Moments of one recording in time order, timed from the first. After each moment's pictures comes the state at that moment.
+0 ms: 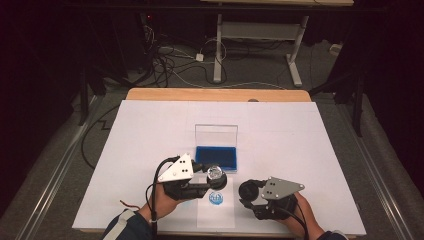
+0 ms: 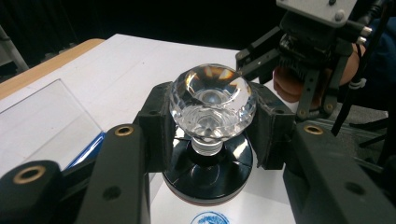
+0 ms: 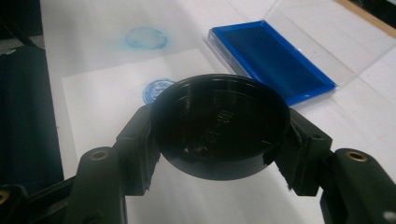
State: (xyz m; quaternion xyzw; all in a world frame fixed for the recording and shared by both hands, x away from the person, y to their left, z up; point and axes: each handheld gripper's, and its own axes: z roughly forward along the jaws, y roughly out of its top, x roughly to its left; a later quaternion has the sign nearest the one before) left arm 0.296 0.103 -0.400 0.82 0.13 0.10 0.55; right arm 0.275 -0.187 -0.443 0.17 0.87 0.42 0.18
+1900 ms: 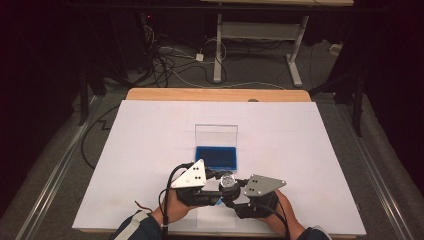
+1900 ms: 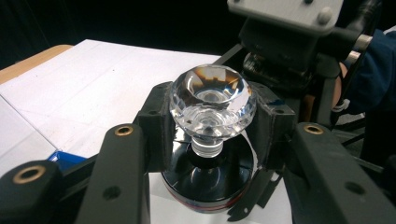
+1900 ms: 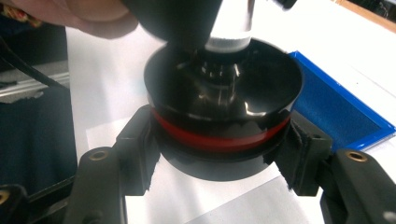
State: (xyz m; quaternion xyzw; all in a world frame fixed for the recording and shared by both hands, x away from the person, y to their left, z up) left arm 0.291 0.078 -0.413 0.81 0.10 0.07 0.57; right arm 0.279 -0.148 -0.444 0.17 0.86 0.46 0.15
